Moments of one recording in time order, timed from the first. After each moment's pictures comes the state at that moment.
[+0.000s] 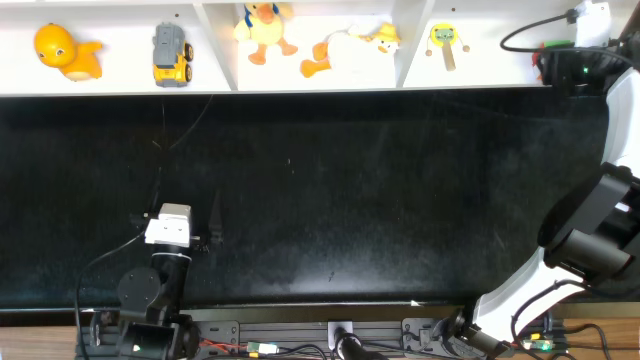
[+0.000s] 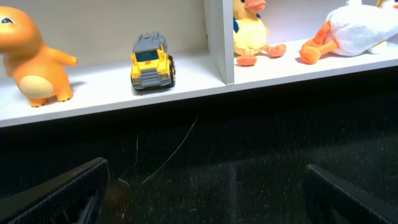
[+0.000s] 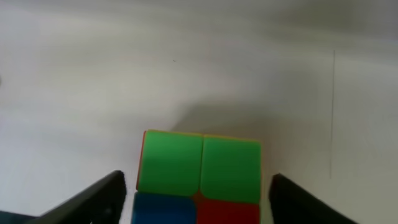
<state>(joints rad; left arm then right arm) -0.12 0.01 0.01 -0.08 -0.01 0.11 -0.47 2.04 1.78 -0.72 -0.36 -0.53</state>
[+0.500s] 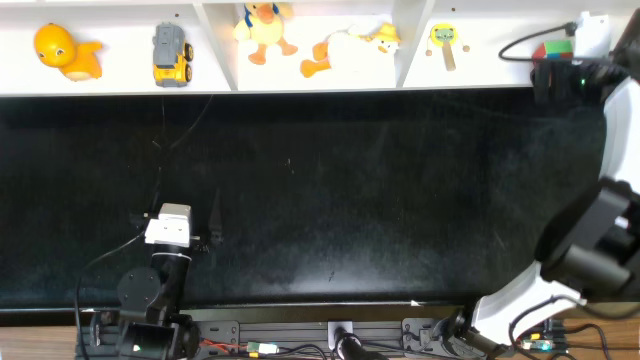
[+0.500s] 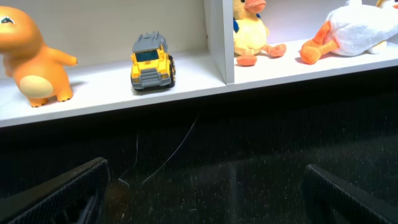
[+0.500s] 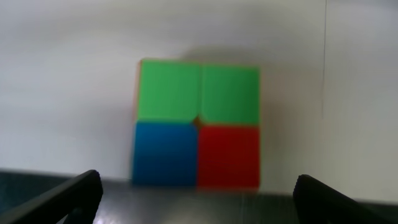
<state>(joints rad) -0.12 0.01 0.01 -0.08 -0.01 0.11 -0.46 1.93 1.65 -0.74 -0.25 -0.51</state>
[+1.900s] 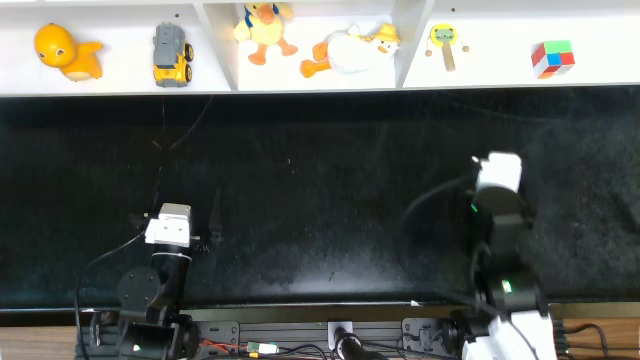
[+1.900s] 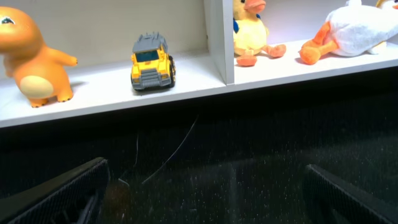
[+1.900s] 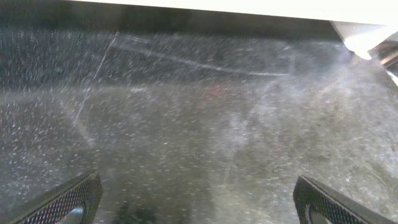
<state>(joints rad) -0.12 0.01 0.01 -0.08 -0.01 0.11 0.08 0.65 0.41 -0.37 0.35 0.01</state>
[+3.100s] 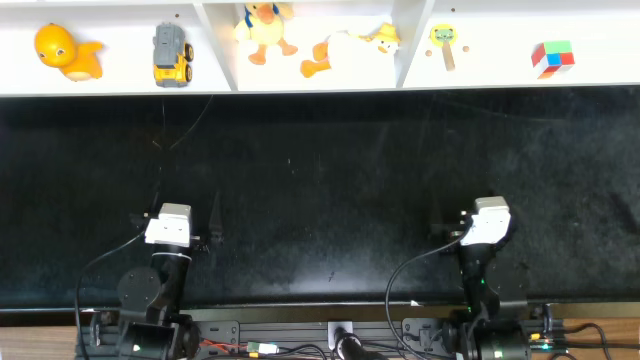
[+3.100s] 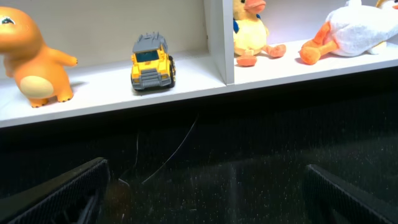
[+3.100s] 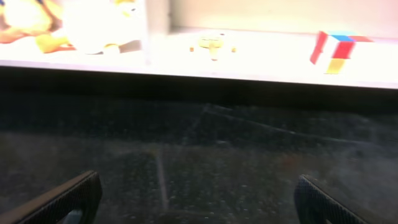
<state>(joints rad) -0.12 0.01 0.01 -0.08 -0.01 0.11 0.05 0.01 0.12 -0.33 0.00 -0.02</state>
